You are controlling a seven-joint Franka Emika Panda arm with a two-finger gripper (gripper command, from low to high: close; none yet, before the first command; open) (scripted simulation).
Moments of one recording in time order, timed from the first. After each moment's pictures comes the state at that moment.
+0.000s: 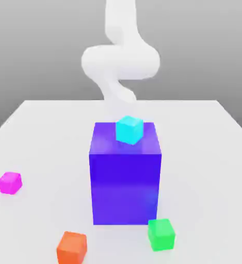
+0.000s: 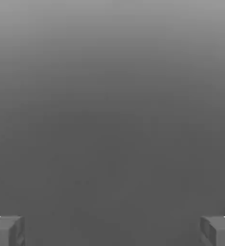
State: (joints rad) arm -0.07 -0.72 0.00 -2.33 -0.02 2.34 0.88
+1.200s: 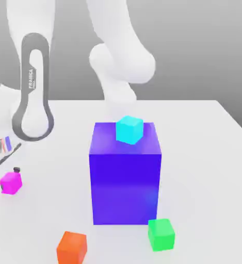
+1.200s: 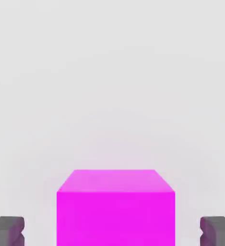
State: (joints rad) arm -0.81 0.34 -0.11 -2.64 0.22 2.98 1.44
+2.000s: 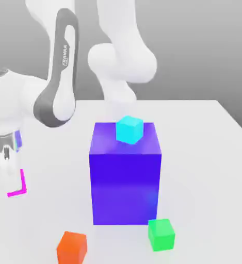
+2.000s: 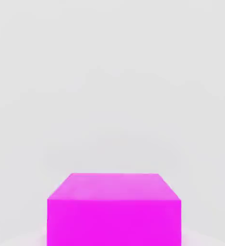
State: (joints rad) arm -0.65 0.13 0.01 -2.63 -0.03 2.77 1.18
